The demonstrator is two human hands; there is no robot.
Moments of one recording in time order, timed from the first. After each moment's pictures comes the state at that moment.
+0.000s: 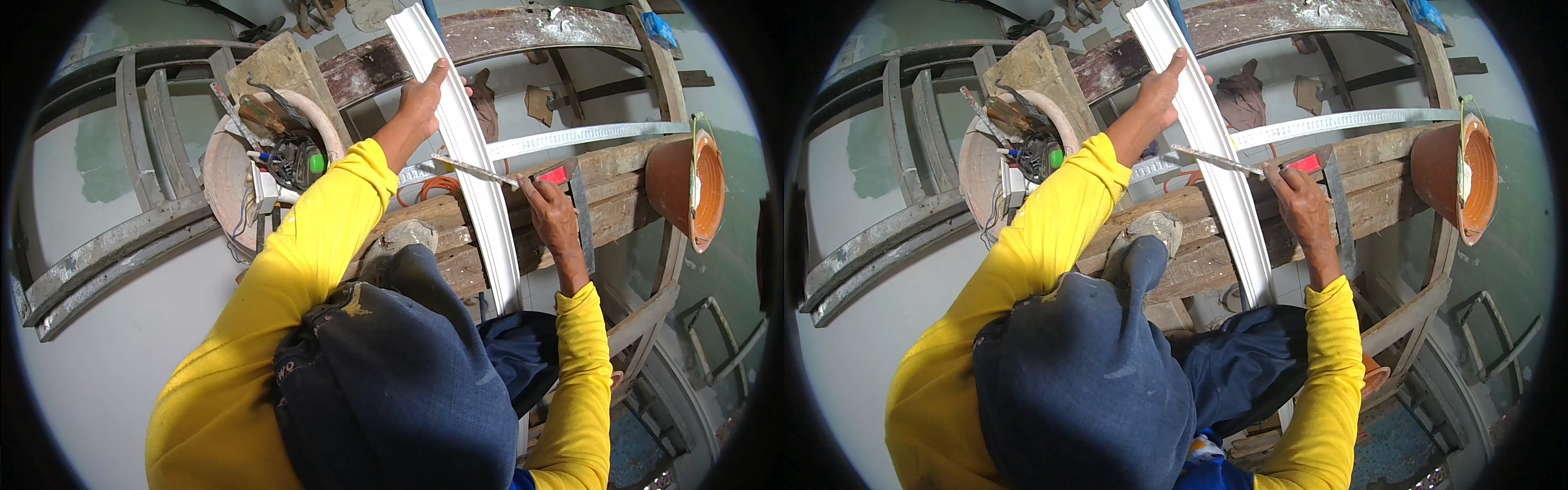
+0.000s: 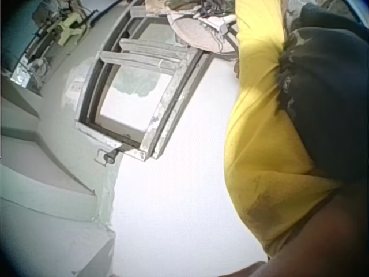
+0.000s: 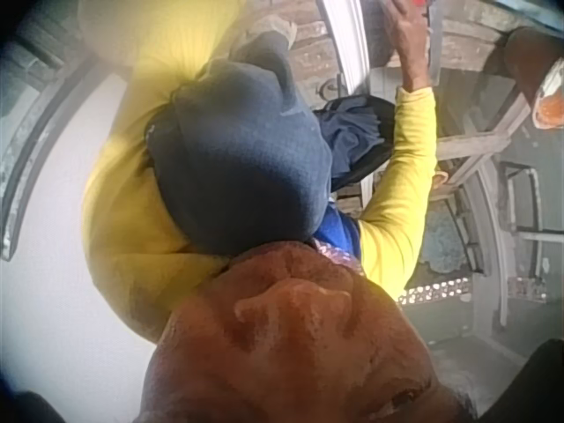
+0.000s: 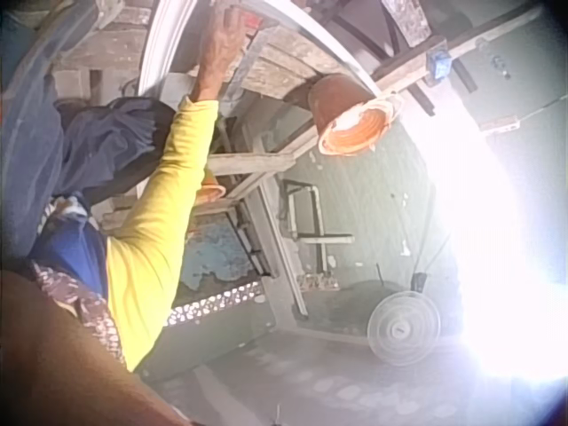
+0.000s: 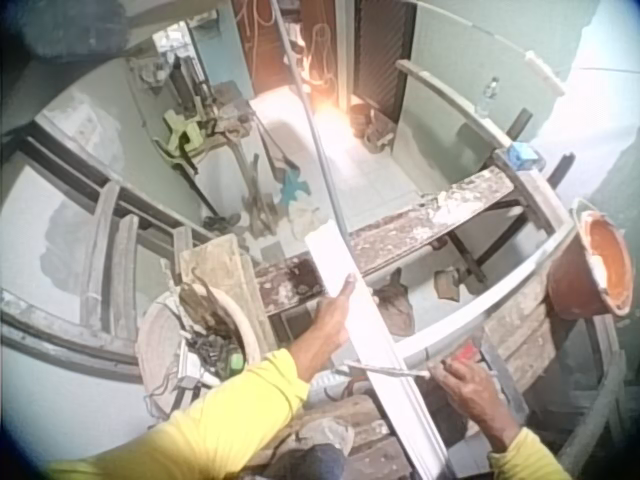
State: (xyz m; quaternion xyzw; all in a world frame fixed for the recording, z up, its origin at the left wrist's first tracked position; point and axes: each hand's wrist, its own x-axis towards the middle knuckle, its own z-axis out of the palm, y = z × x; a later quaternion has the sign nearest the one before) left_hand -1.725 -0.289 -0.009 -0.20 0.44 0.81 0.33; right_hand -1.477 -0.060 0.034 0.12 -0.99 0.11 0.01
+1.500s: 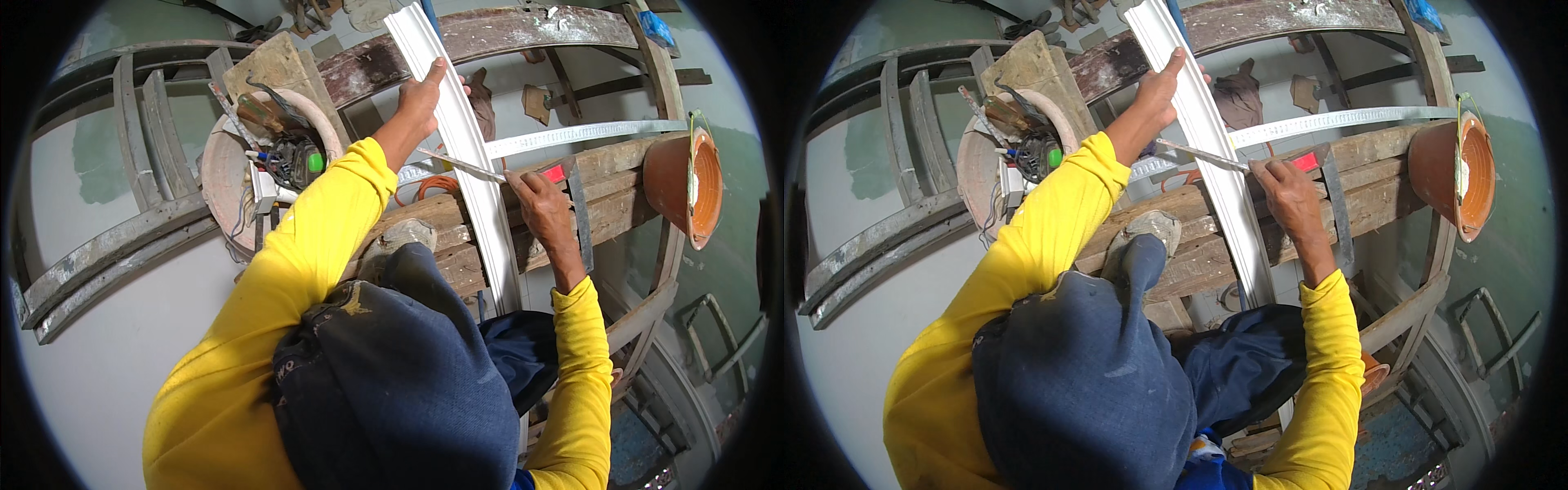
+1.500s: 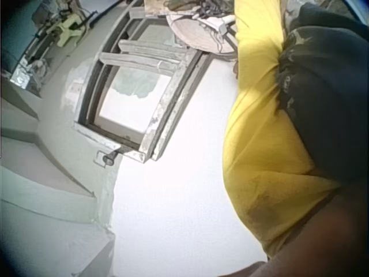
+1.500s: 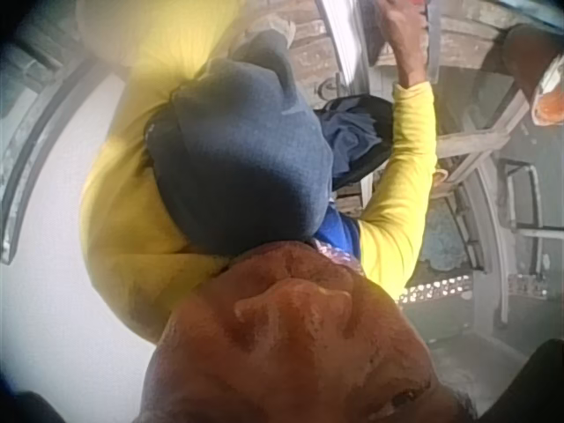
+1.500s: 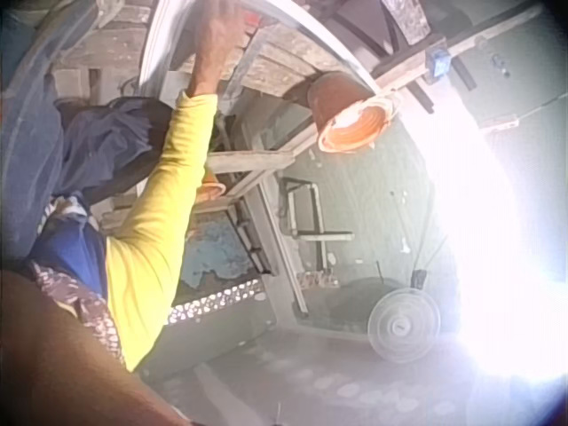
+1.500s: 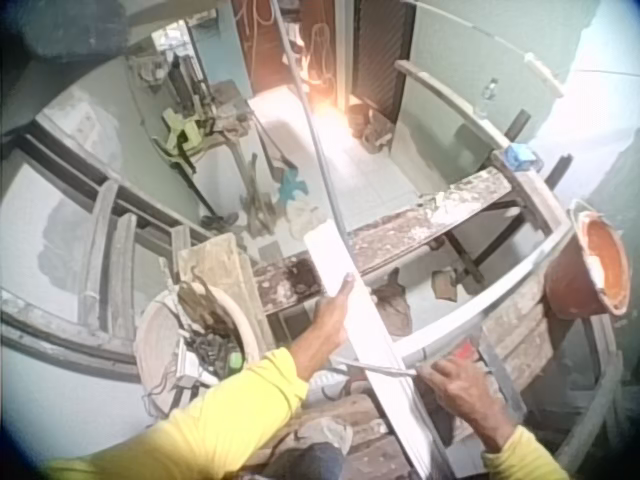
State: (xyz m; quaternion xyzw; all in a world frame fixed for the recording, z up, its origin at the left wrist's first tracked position) left_hand -1.726 -0.288 -0.015 -0.20 0.44 0.81 0.32; right_hand -1.499 -0.085 0.052 0.13 -0.98 0.11 0.01
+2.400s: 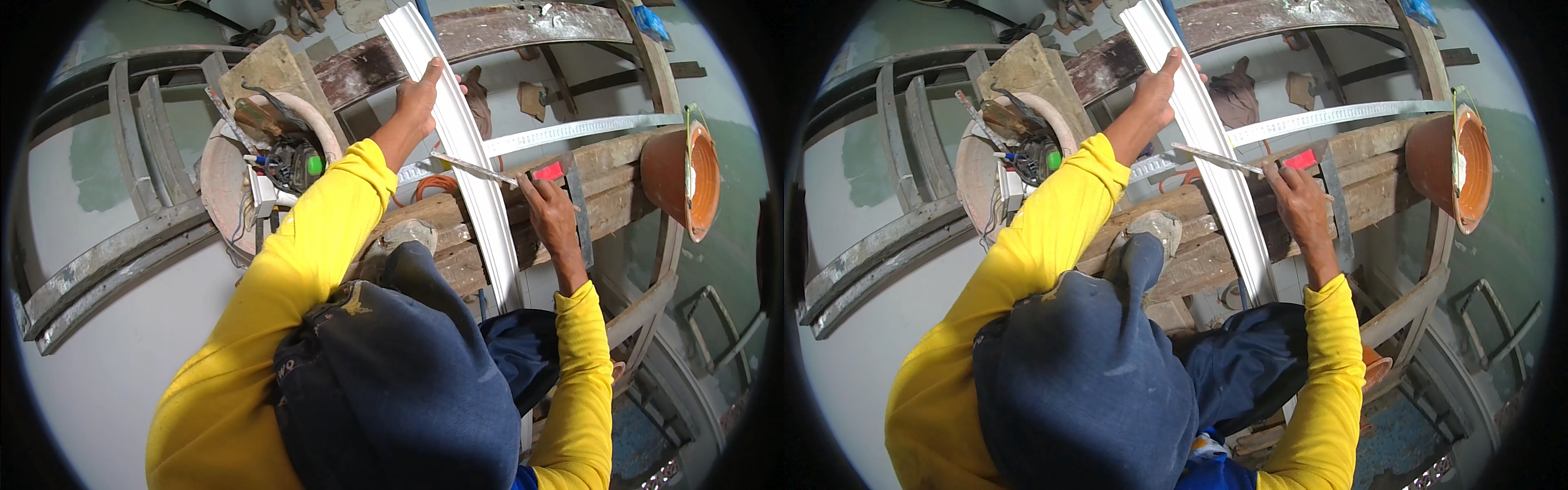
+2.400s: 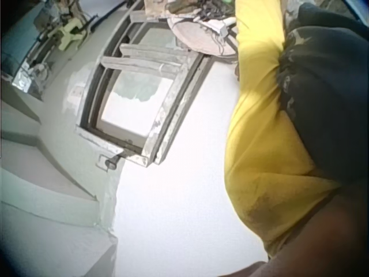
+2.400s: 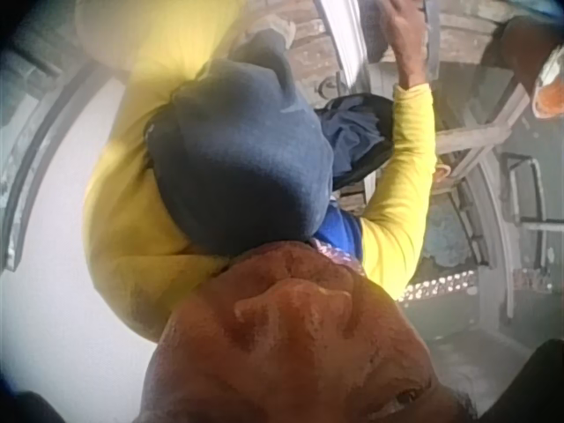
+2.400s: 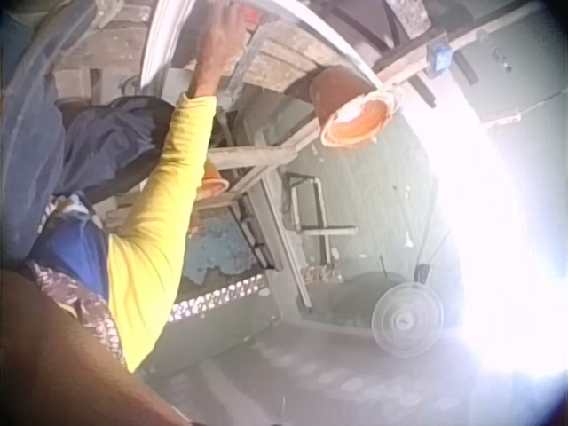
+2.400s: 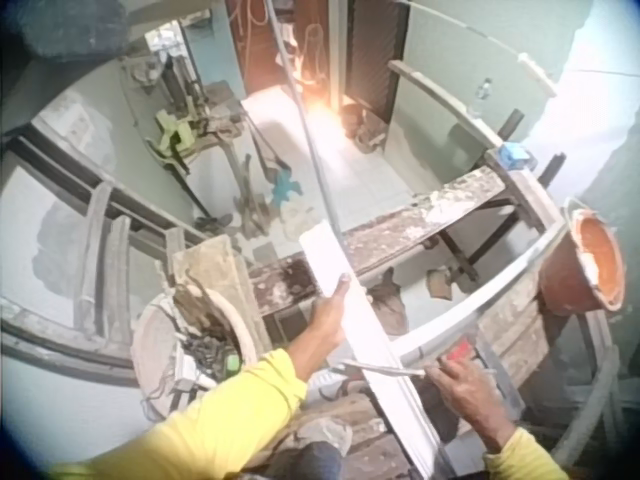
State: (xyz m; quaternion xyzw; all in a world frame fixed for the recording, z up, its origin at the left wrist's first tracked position) left_hand -1.726 -0.287 -0.021 -0.19 0.42 0.83 0.32; right_hand -1.477 -0.072 0.051 0.11 -0.99 0.09 0.02
